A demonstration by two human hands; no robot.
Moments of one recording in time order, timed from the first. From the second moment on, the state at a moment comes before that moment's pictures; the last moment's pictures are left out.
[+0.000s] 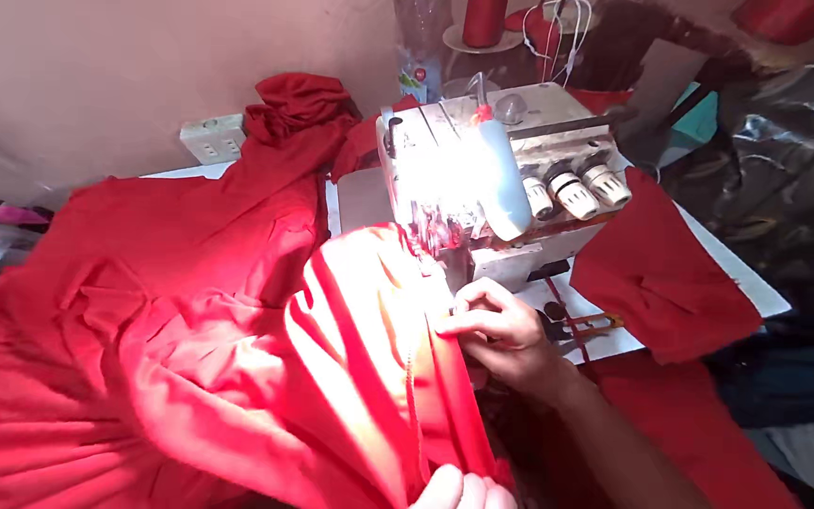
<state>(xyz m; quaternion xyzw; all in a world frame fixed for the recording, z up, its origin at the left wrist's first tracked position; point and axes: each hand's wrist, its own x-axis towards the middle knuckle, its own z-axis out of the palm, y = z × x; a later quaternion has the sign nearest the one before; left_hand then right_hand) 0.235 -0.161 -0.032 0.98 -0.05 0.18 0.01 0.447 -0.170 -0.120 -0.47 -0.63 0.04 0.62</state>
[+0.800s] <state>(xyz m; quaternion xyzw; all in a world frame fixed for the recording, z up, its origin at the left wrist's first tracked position) 0.273 -0.047 0.004 0.95 0.16 0.22 -0.15 0.454 -0.157 -0.101 -0.55 -0.62 0.02 0.56</state>
